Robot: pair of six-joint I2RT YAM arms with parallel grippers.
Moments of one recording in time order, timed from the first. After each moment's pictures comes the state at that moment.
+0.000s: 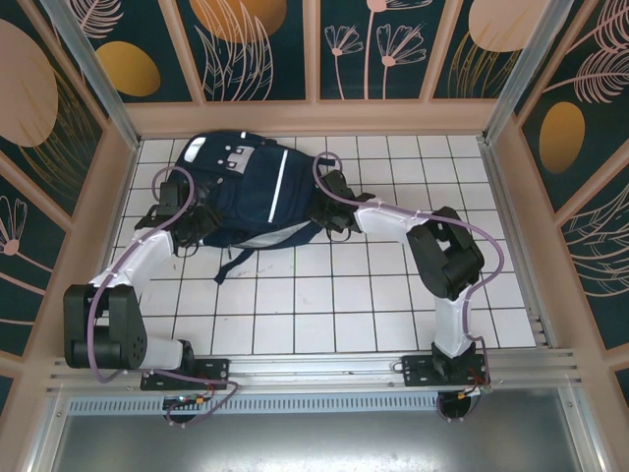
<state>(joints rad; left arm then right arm) -0.04 1.39 0.85 -0.41 0.08 -0.67 0.65 1.96 1.31 -0.24 -0.01 0.96</state>
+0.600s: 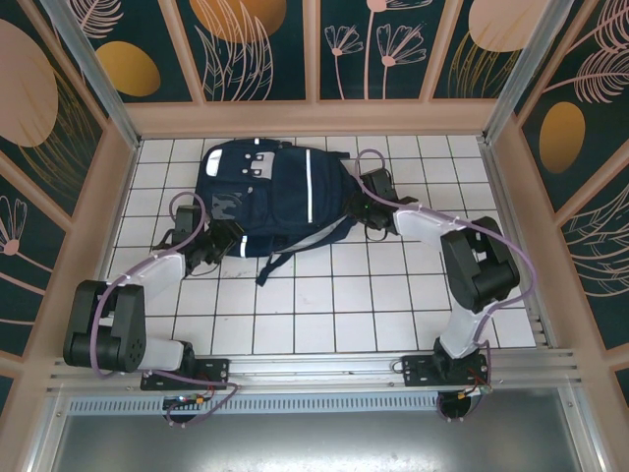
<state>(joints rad) -0.14 1.39 0.60 -0.05 0.29 -0.94 0.47 1.75 1.08 -0.17 -0.02 0.80</state>
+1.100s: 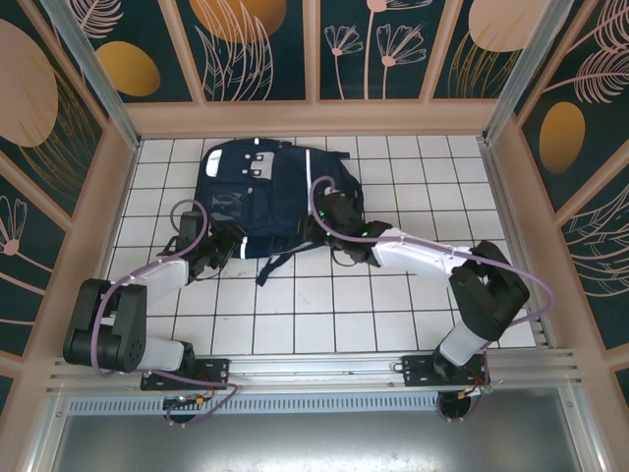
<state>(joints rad) -0.16 1.39 0.54 0.04 0.27 -1.06 0.84 1.64 1.03 -0.12 0.07 0.73</state>
